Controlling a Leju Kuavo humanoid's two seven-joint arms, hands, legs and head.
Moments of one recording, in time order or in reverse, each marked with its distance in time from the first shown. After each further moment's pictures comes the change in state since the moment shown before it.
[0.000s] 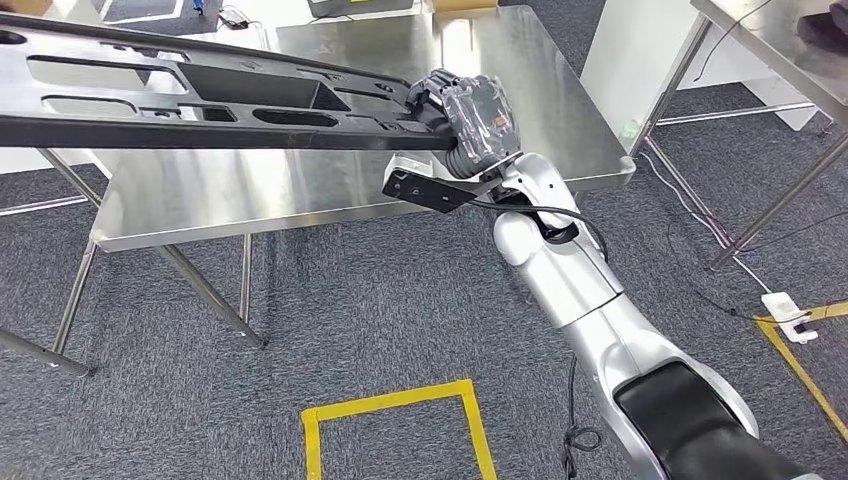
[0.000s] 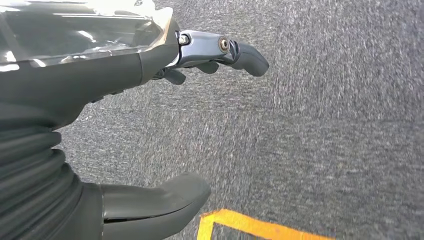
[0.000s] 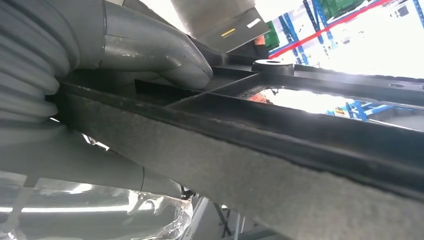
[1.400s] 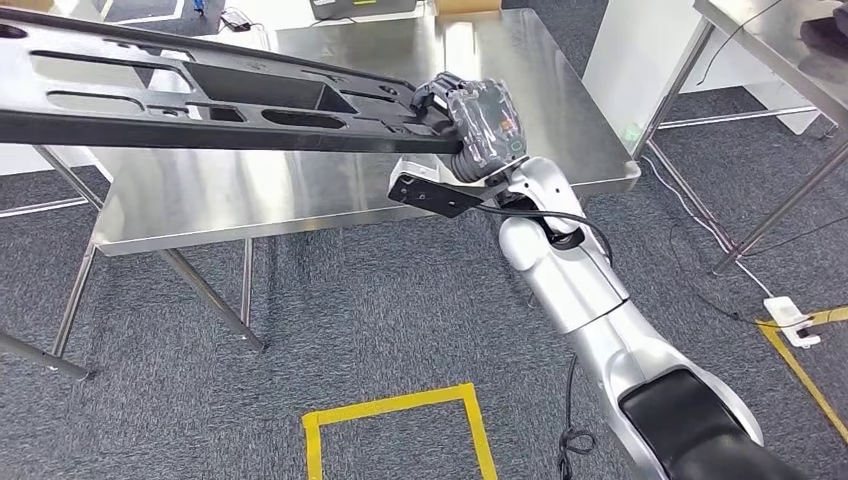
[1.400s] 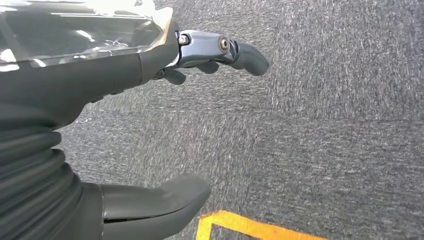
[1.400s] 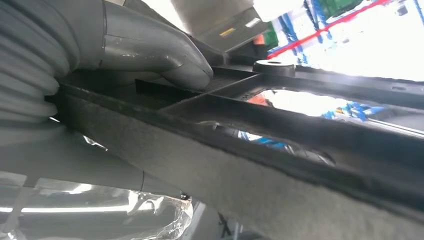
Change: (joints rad) left arm 0.006 -0.002 0.001 0.000 -0.007 -0.005 0.006; right arm 0.021 -0.012 -0.012 -0.040 0.001 0.017 0.013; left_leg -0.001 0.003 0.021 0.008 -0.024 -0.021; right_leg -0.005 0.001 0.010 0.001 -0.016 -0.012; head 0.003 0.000
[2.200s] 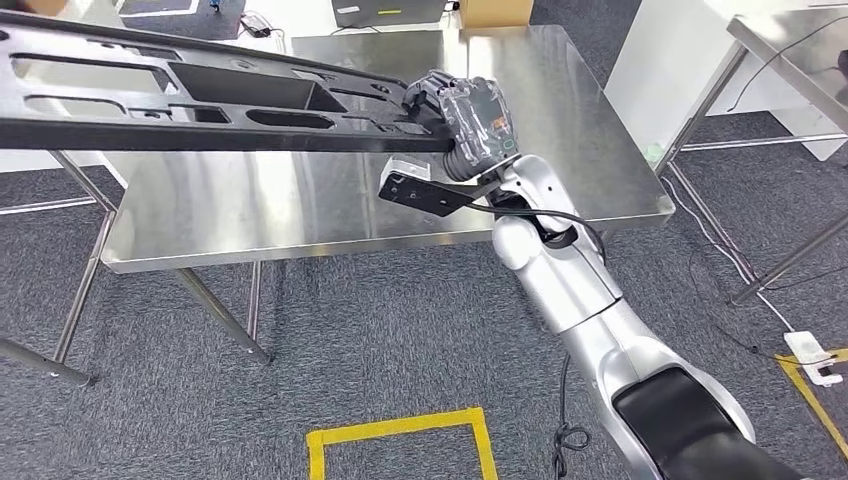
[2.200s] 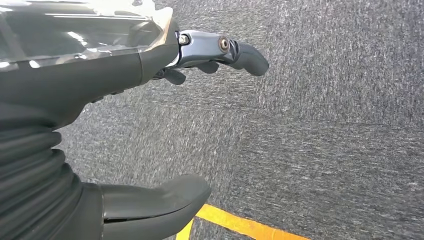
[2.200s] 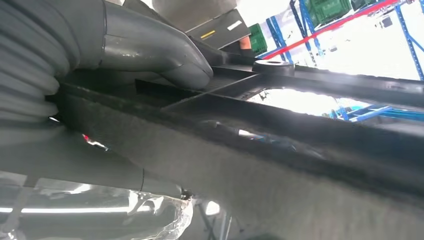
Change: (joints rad) left arm -0.003 -0.004 0.003 0.000 0.006 0.005 0.004; right arm -0.006 0.020 0.000 0.006 0.020 0.004 -0.001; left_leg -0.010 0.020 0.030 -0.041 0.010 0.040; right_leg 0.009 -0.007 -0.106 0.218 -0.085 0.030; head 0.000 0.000
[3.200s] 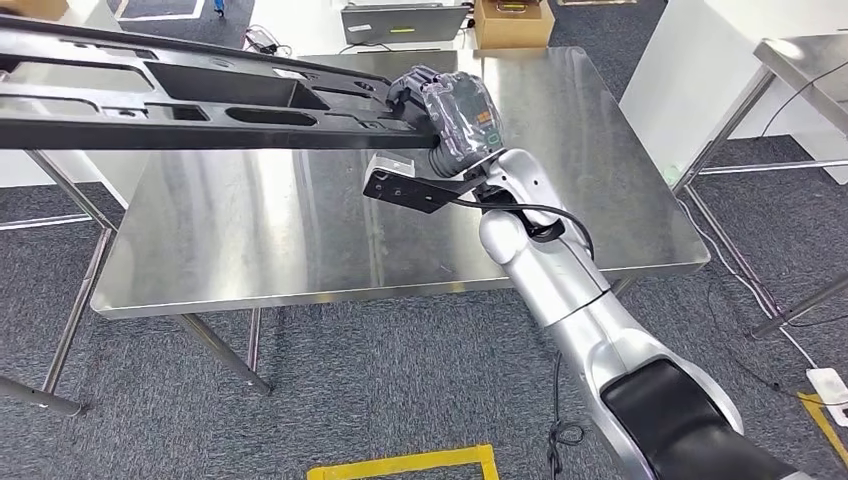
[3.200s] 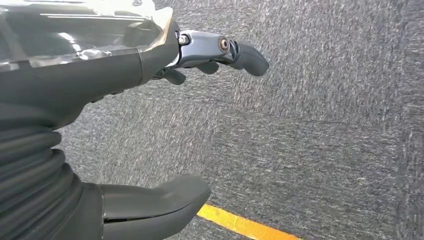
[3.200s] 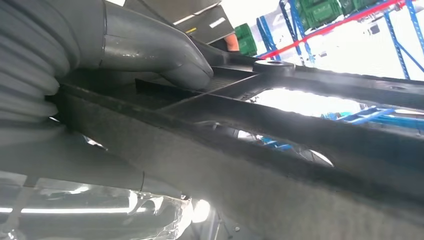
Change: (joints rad) left arm -0.001 -0.002 0.025 0.000 0.007 0.001 0.001; right arm -0.035 0.039 0.007 0.056 0.011 -0.004 -0.017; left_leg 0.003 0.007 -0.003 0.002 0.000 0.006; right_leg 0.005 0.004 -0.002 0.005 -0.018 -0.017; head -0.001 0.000
